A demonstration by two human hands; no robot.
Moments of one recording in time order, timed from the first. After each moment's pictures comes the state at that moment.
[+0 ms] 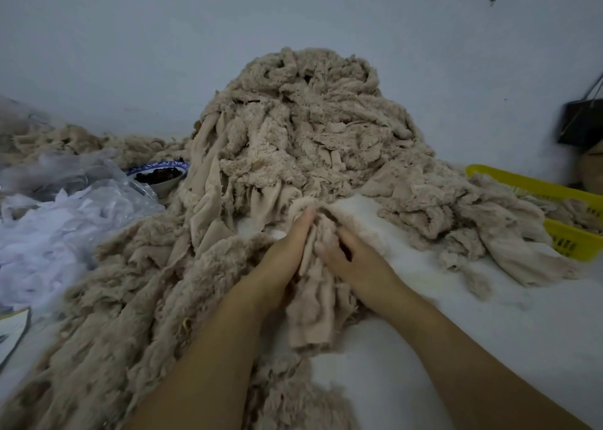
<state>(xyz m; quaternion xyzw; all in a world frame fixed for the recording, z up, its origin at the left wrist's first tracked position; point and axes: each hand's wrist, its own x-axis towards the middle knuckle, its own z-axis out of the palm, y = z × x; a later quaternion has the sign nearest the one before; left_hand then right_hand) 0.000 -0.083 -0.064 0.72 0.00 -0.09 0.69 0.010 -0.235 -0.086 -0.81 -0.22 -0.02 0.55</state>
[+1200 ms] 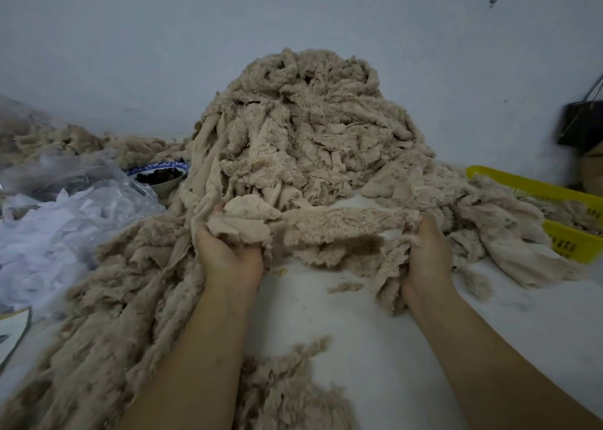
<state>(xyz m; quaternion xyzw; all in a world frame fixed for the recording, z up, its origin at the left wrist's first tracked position) 0.024 -0.039 -0.066 0.18 0.06 0.19 0.96 0.021 -0.268 -0.068 -0.48 0.14 -0.14 0.86</state>
